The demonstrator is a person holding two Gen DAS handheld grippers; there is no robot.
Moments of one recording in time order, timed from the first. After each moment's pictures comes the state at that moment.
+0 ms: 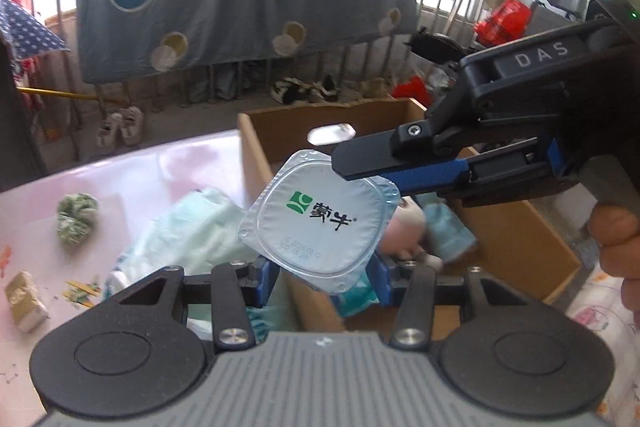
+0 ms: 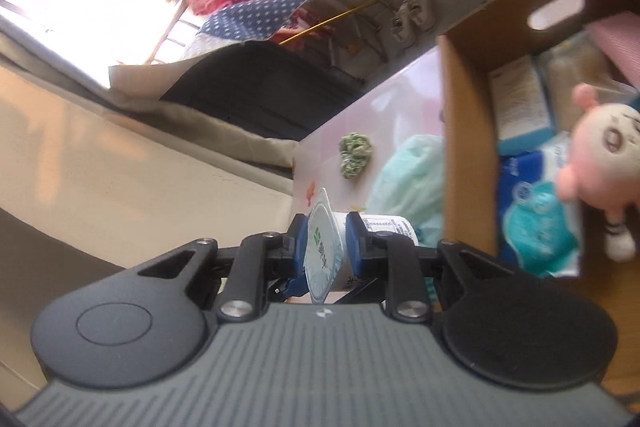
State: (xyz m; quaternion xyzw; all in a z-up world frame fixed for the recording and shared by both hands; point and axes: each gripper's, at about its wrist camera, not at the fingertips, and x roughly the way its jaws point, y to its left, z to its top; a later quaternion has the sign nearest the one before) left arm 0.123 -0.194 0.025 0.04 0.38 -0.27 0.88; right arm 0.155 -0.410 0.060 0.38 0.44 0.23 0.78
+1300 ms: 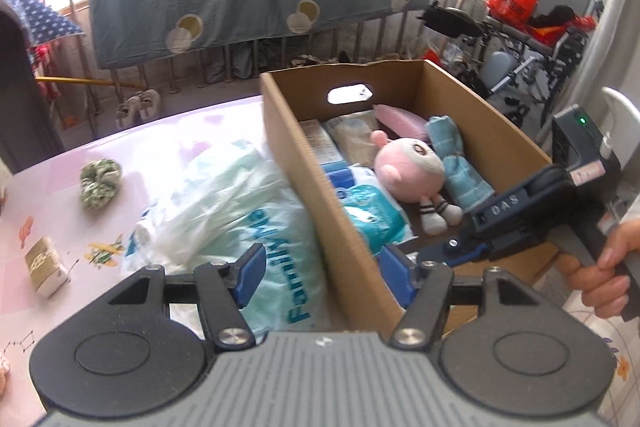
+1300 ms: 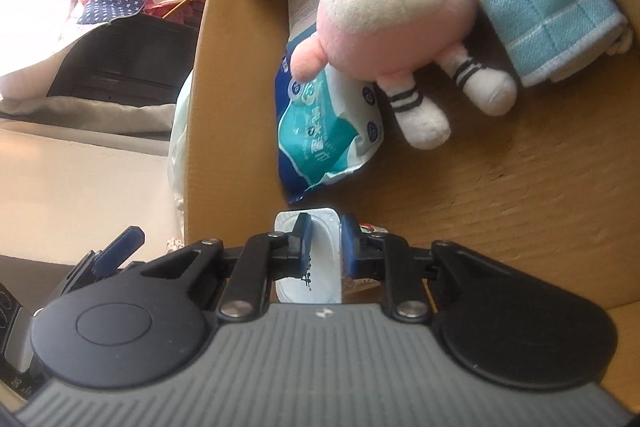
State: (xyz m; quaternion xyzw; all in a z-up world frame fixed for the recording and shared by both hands) left arm 0.103 -0.157 0.005 0.06 0.39 -0.23 0.89; right arm 0.125 -0.450 -0.091 0.38 0.56 0.14 0.72
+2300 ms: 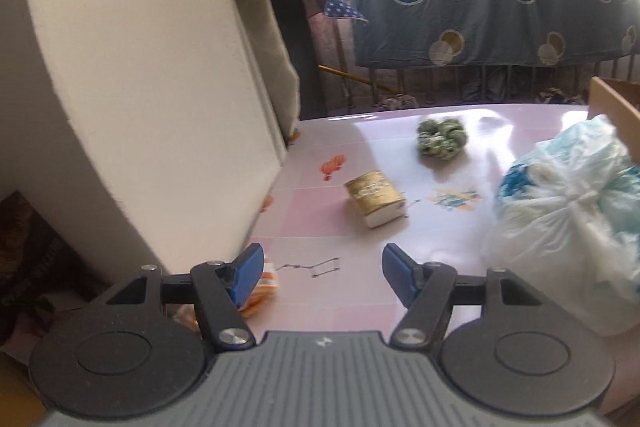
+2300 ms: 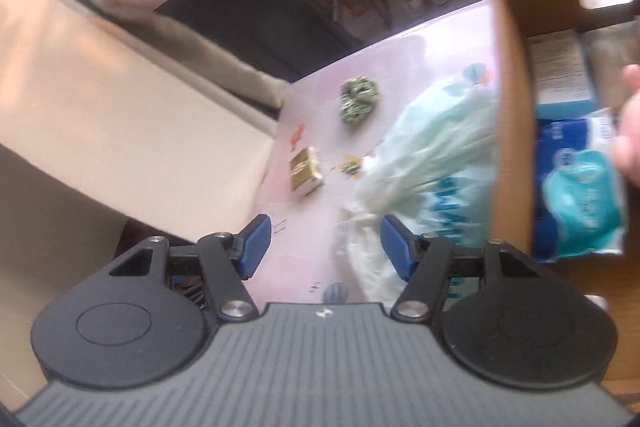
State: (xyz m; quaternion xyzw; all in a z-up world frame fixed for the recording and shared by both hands) left arm 0.065 0.075 -0.026 0.09 0.33 0.13 0.93; right arm 0.165 -0.281 0.033 0.27 0.49 0.28 0.78
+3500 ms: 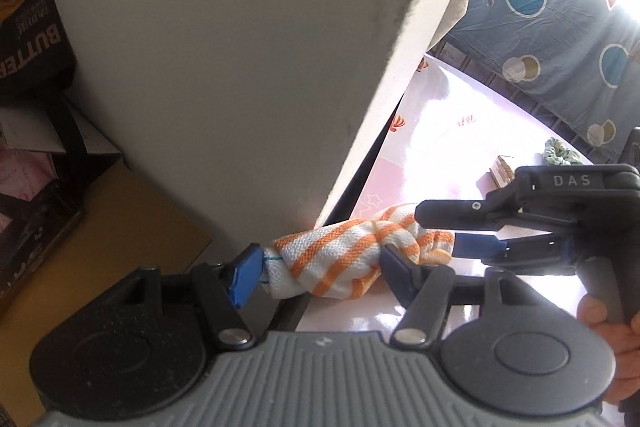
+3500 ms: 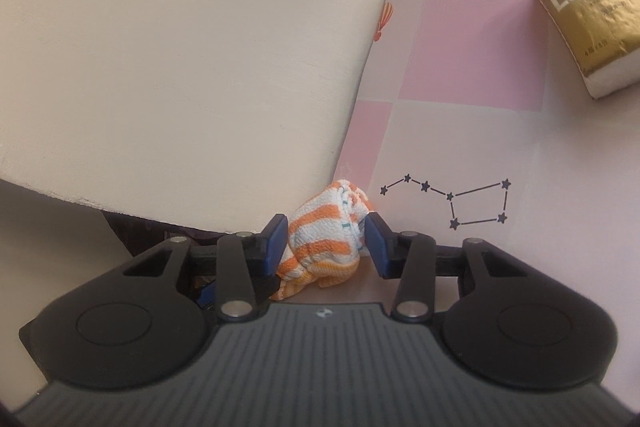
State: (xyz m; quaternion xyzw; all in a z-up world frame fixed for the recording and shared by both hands) left arm 0.082 0.288 -0.109 -0.18 0.40 0.13 0.89; right arm 0.247 0.096 -0.157 0.24 0.60 0.39 0.66
